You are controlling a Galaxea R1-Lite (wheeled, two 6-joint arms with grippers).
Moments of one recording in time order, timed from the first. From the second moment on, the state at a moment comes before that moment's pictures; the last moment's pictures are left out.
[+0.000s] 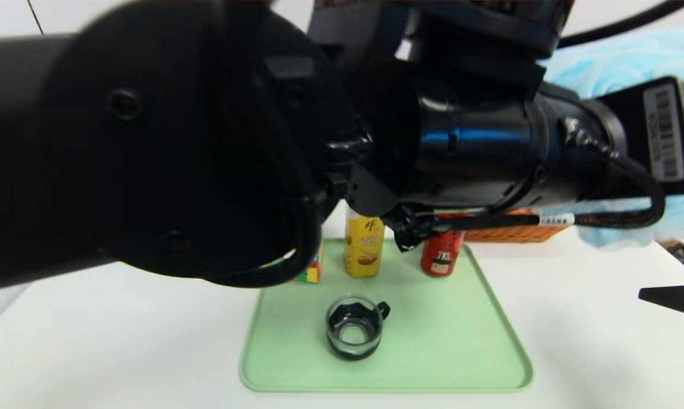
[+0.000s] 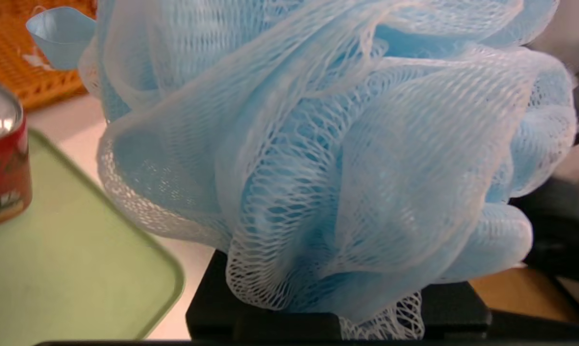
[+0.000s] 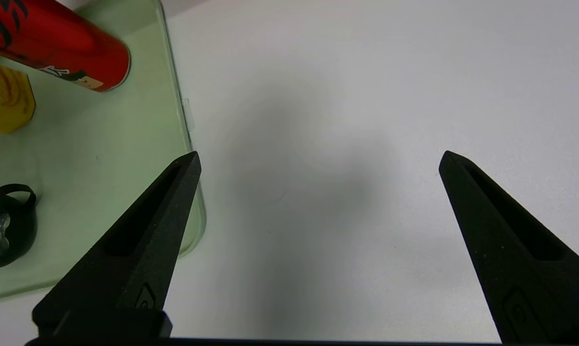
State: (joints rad) left arm -1.13 1.94 -1.96 0.12 -0.04 -0.57; right arm -0.11 1.06 -0.74 0.37 0.07 0.28
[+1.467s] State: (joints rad) left arm -0.35 1.89 -1.68 0.03 0.07 -0.19; right arm -0.10 1.05 -0.72 0.23 0.06 0.27
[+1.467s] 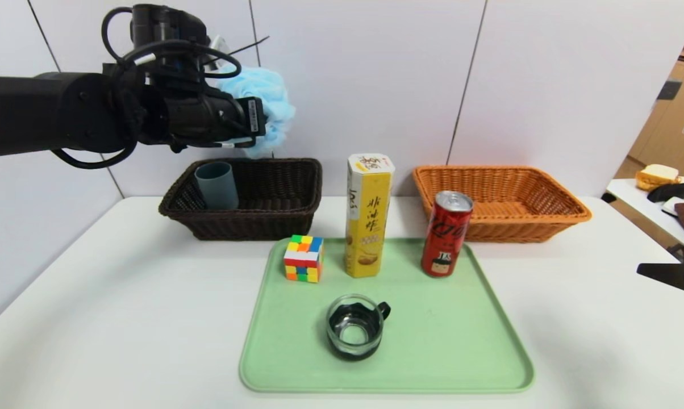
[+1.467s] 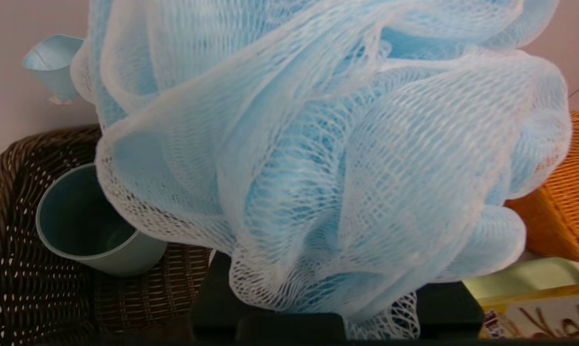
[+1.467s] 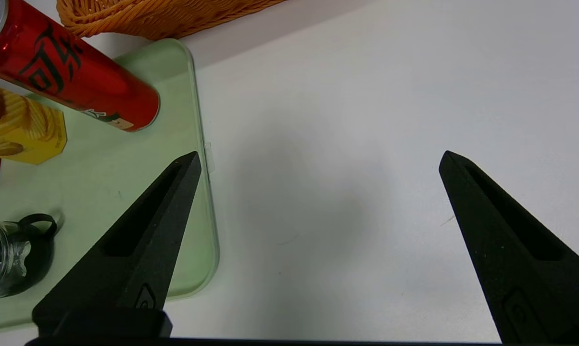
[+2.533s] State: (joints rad) left arm -0.30 2.06 -1.66 0.03 0.07 -0.19; right arm -0.10 1.05 -0.69 0.23 0.06 0.27
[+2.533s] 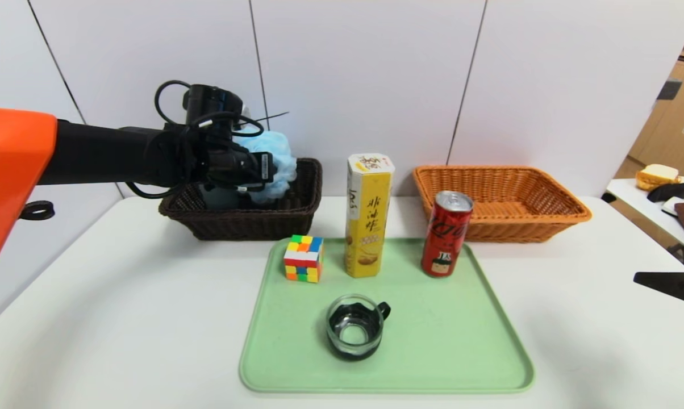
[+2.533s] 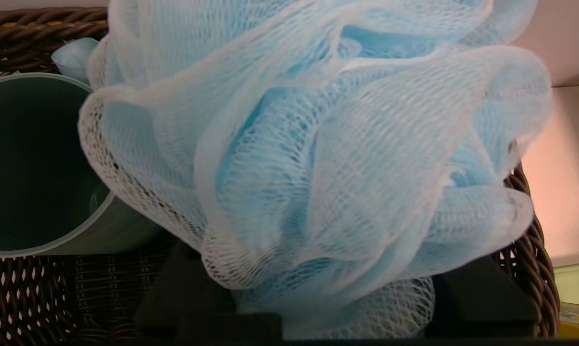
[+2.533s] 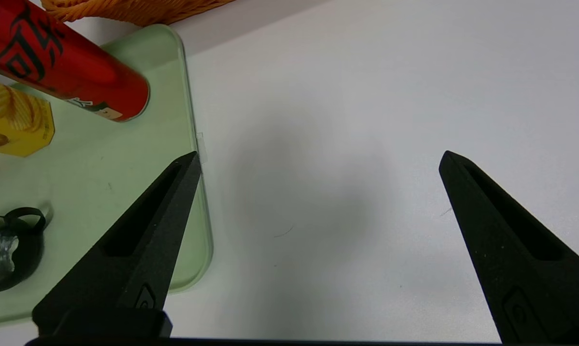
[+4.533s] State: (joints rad) left arm -0.47 1.34 -0.91 0.07 0.35 -0.22; right arm 0.52 1.35 -0.26 -0.85 -0.05 0.15
